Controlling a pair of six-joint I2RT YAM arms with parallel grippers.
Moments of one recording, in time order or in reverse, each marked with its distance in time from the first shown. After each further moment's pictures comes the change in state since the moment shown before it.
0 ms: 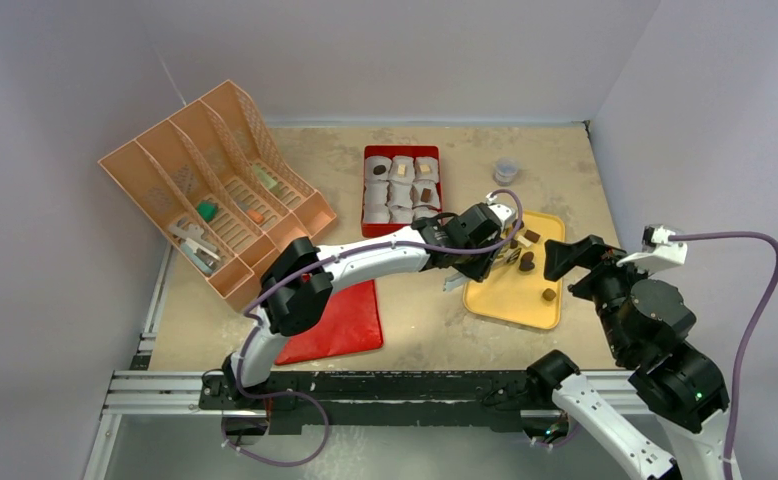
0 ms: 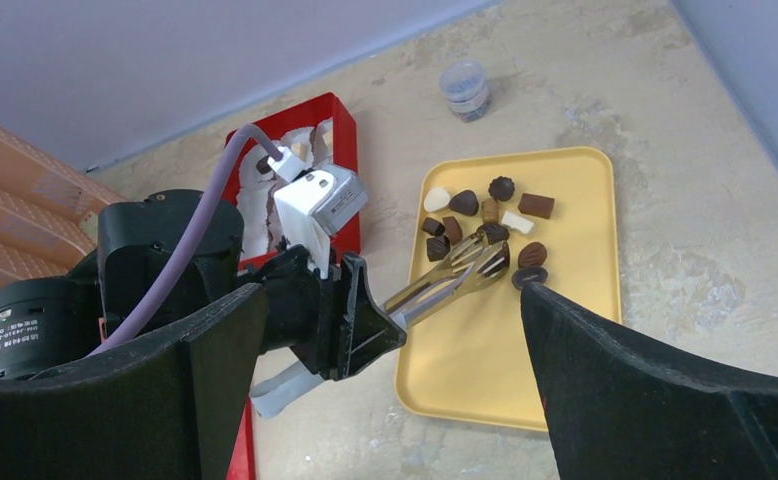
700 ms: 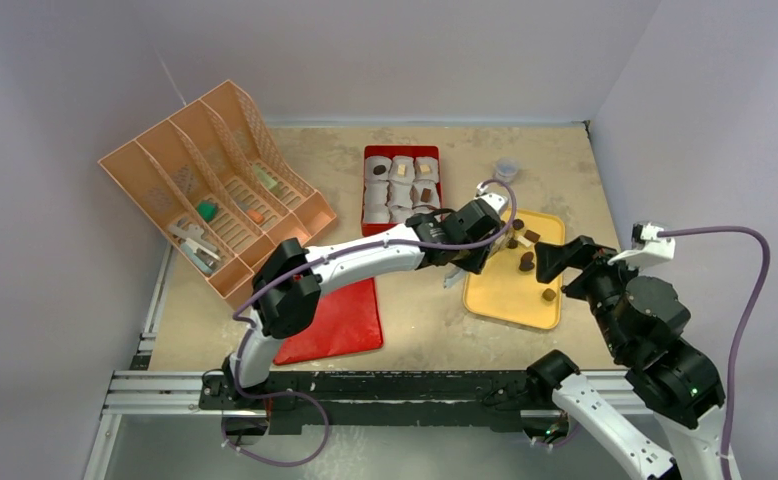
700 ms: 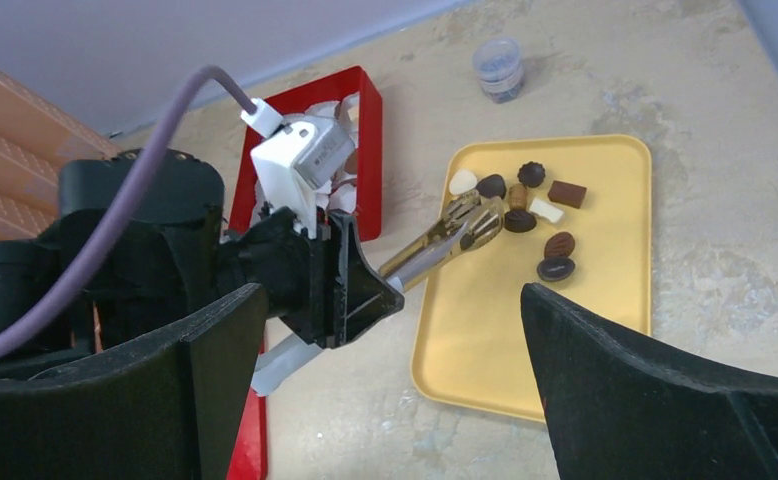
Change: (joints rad) left arm -0.006 -0.040 0.003 -0.032 -0.108 -0.076; right arm 0.000 0.005 -0.013 0.012 -0.065 -0.005
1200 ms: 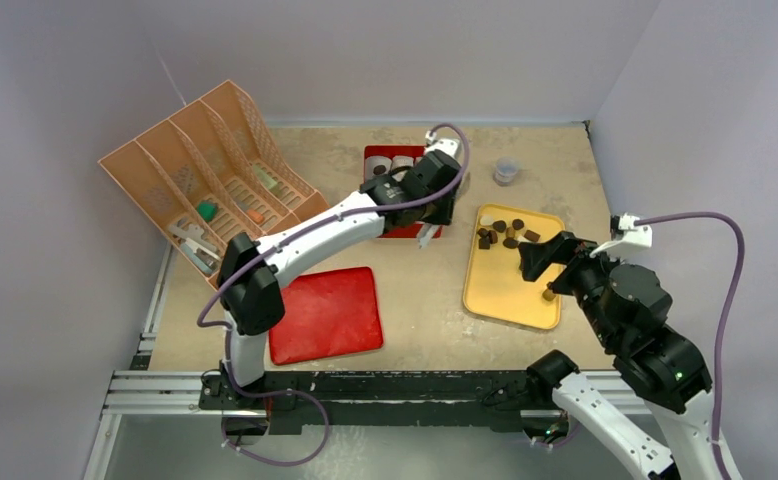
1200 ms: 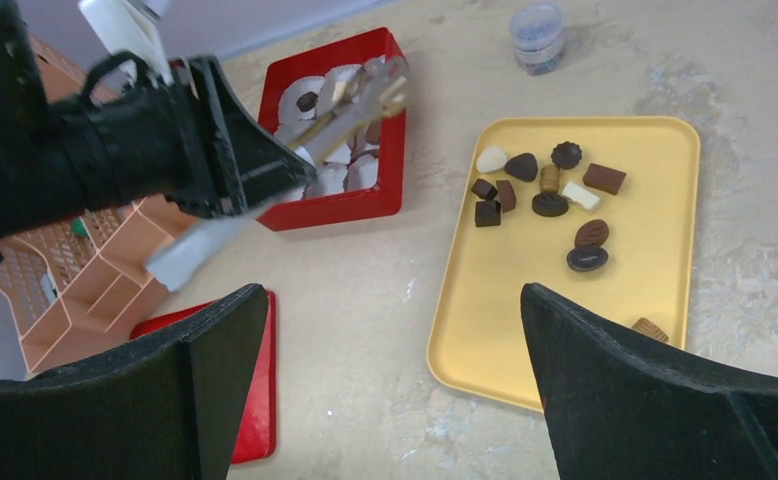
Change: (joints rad) left arm 0.138 -0.143 0.041 -0.109 -0.119 -0.062; right arm 0.000 0.041 -0.034 0.031 -0.086 0.003
